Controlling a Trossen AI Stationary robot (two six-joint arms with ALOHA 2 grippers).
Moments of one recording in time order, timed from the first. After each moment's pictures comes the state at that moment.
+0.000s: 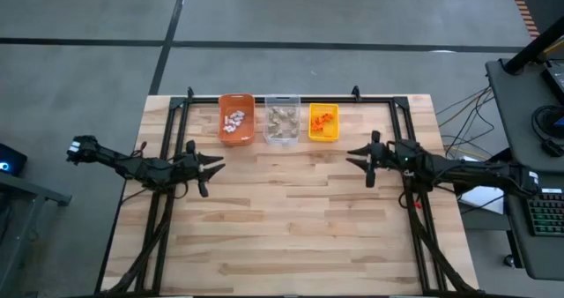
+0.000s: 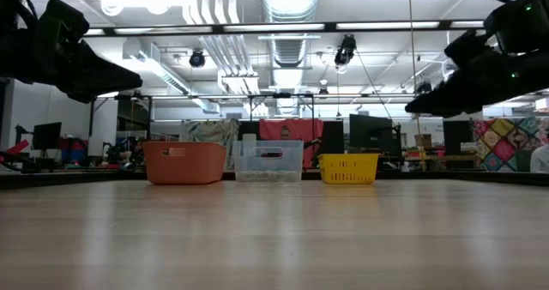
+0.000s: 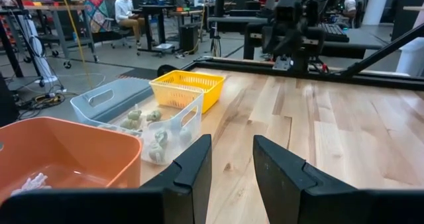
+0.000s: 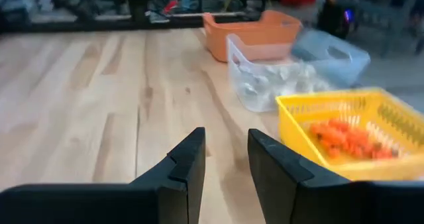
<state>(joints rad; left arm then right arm) -0.33 0.21 0.02 0.07 -0.69 -0.09 -0.31 0.49 0.01 0.27 -0.10 -0.03</state>
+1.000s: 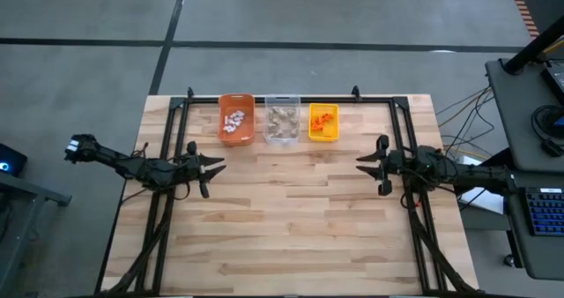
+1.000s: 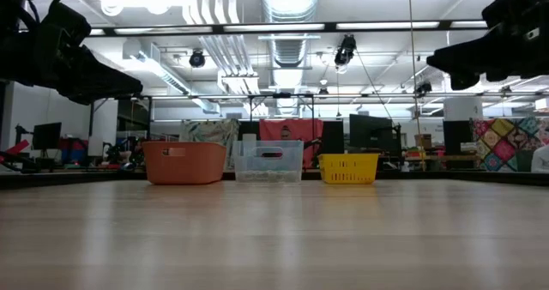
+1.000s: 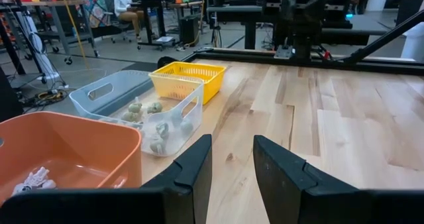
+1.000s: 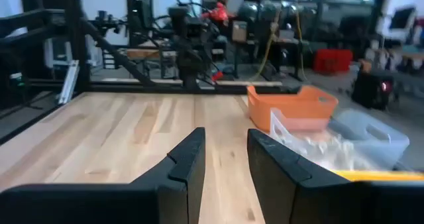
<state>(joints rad) -0.33 0.25 0.02 0.07 -0.69 -0.09 -0.12 0.00 0.01 0.02 -0.06 -0.05</state>
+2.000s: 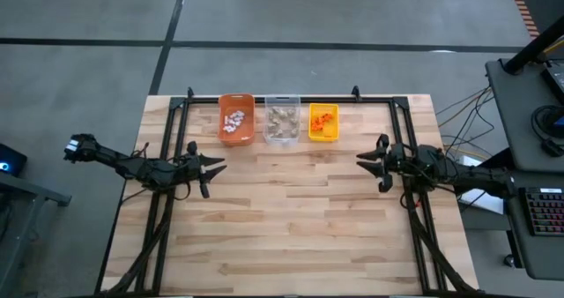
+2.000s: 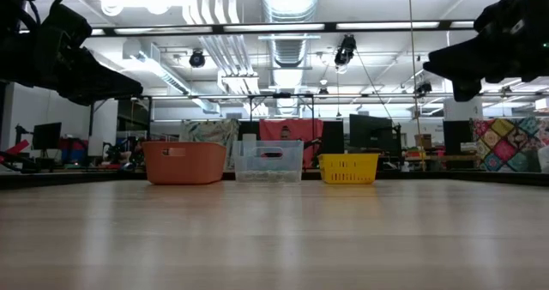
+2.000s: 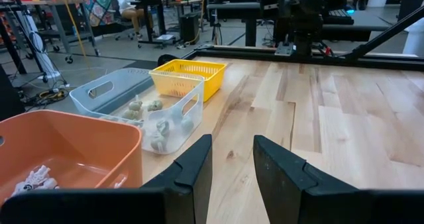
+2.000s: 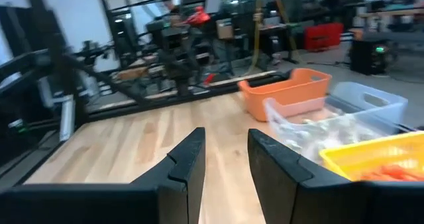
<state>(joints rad) -0.33 0.27 0.02 0.07 -0.69 -0.09 -0.14 0.00 0.01 0.01 -0.05 0.15</state>
